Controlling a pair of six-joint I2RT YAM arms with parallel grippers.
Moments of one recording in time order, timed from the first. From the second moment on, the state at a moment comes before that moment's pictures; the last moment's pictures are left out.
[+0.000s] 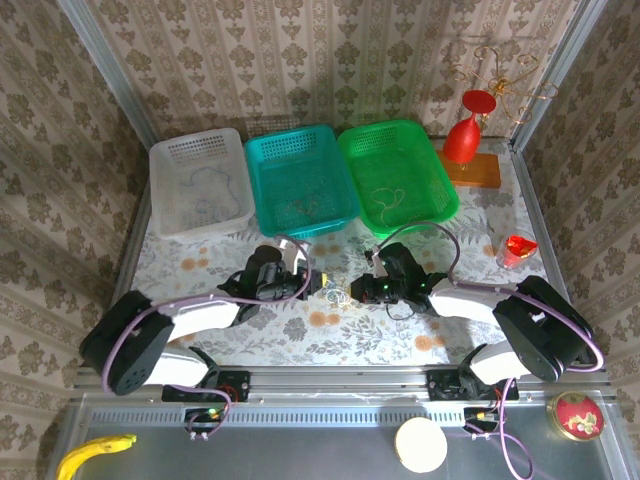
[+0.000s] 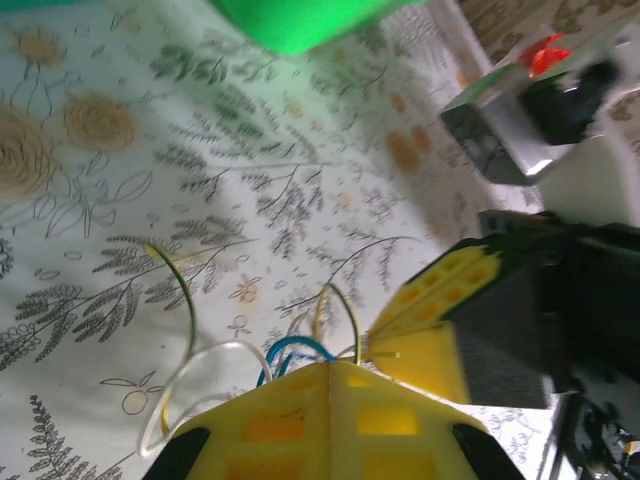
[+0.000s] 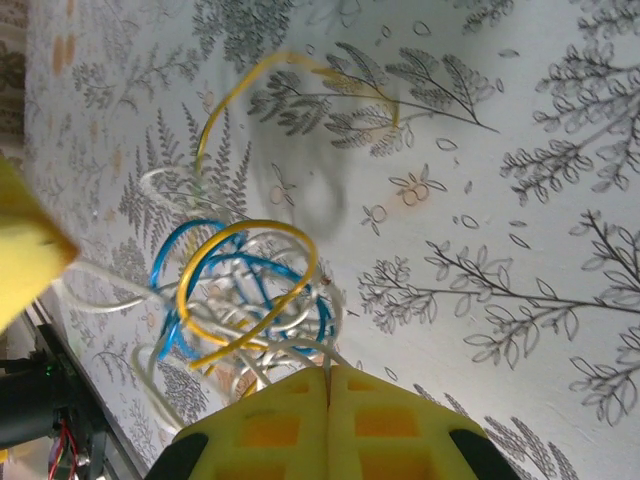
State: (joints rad) left arm -0.75 1.31 0.42 0.40 0.40 -0.57; right arm 0.63 1.43 0.51 0.14 -0.37 0.74
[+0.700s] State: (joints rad) left arm -0.72 1.05 0.43 0.27 0.27 -0.55; right arm 0.62 1.42 0.48 0.14 -0.37 0.76
